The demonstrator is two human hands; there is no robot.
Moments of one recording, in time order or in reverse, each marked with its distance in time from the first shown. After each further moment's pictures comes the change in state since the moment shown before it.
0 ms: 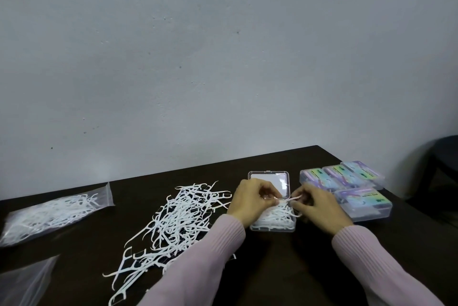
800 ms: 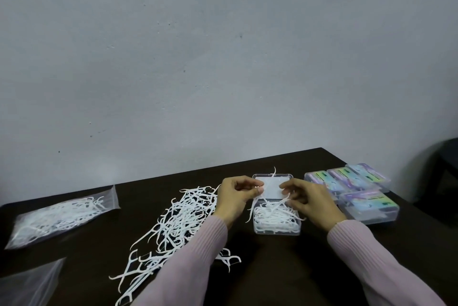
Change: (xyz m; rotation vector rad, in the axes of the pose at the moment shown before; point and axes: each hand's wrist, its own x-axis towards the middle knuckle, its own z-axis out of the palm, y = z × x) left_hand -0.006 -0.013 -0.025 -0.484 0.183 -0.252; right_hand 0.012 -0.010 0.005 -0.074 0.000 -0.222
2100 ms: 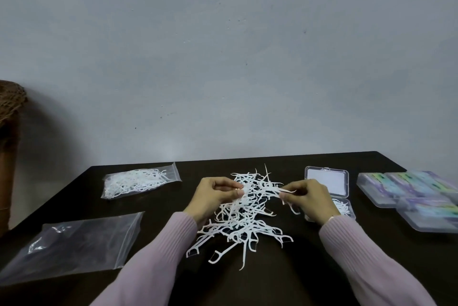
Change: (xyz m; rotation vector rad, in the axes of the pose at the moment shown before) left_hand -0.081 0.001 -0.142 -0.055 0.092 -0.120; right_hand -0.009 -0.097 0.064 0.219 -0.076 0.069
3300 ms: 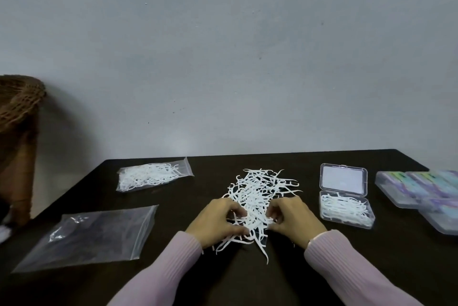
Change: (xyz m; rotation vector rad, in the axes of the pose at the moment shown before) left_hand -0.019 -0.040 -0.021 0.859 -0.128 0.179; right_hand -0.018 -0.013 0.054 -0.466 -0.237 -0.184
